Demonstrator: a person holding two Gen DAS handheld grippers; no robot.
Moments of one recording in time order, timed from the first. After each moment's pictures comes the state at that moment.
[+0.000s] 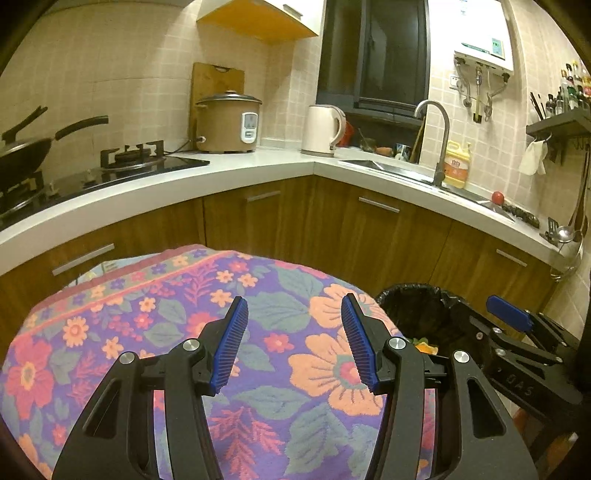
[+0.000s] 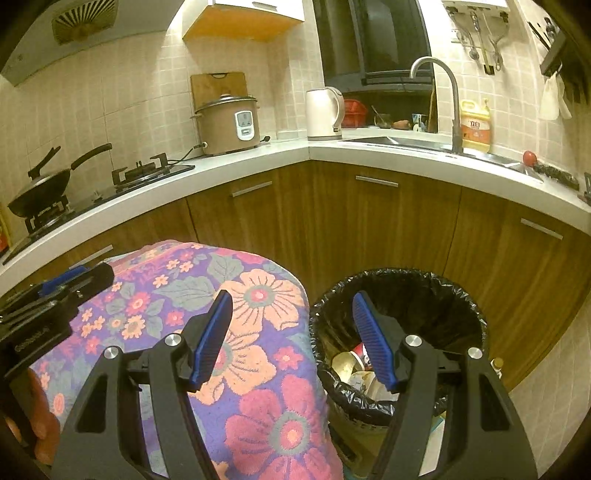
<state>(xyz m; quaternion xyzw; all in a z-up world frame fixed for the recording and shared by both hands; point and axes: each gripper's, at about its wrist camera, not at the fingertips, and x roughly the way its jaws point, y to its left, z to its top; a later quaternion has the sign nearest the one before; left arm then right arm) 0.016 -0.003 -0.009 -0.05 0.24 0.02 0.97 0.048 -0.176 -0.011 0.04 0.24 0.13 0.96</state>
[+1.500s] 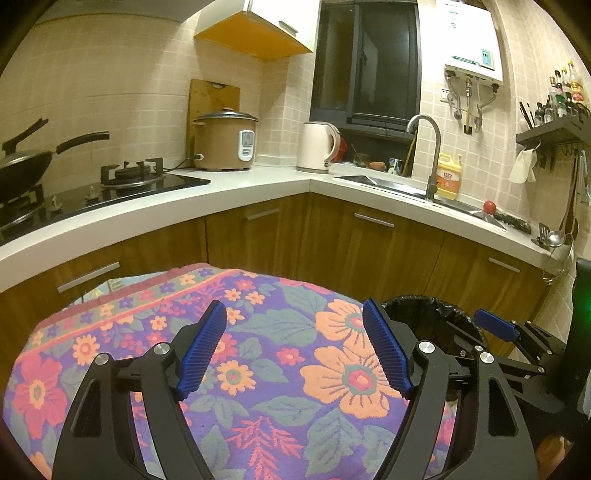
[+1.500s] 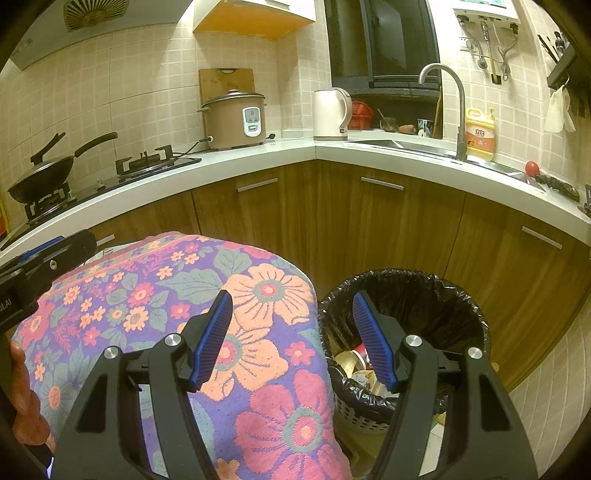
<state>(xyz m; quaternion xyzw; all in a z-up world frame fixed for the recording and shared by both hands) 0.005 0.018 0.005 -0.04 0.21 0.00 0.98 0.041 -0.161 -0.012 0.03 0.24 0.13 0.96</state>
